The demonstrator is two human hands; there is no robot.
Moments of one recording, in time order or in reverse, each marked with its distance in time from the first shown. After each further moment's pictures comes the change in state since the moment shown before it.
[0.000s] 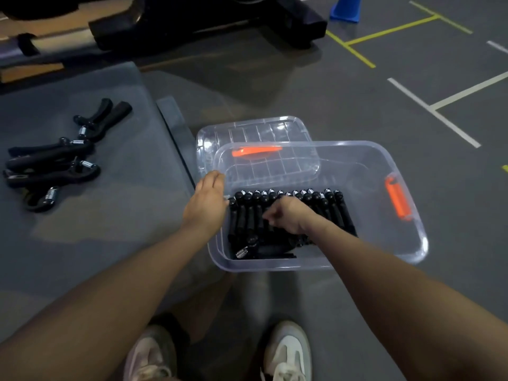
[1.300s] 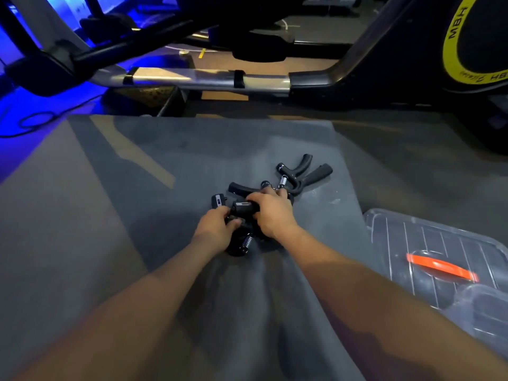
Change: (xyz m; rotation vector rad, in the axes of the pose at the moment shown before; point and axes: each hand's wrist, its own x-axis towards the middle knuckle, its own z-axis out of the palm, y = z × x) left_hand 0.013 -0.352 -0.141 -0.418 0.164 -0.665; right_hand 0.207 -0.413 0.107 -0.292 0.184 -0.482
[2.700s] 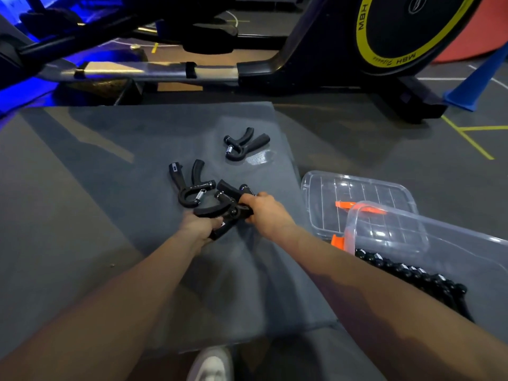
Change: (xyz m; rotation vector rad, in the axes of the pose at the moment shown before) left_hand -0.110 0.015 0.068 -0.853 -0.041 -0.323; right_hand -0.174 0.043 -0.037 0.080 -0.101 0.089
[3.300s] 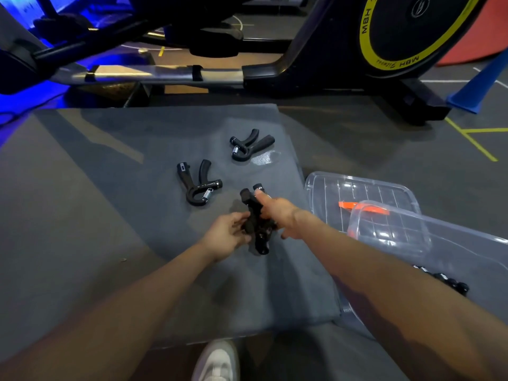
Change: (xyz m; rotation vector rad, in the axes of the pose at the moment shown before) left_hand -0.048 -0.006 0.005 0.375 -0.502 0.337; right_hand -0.008 0.001 -0.017 0.729 -0.237 0.500
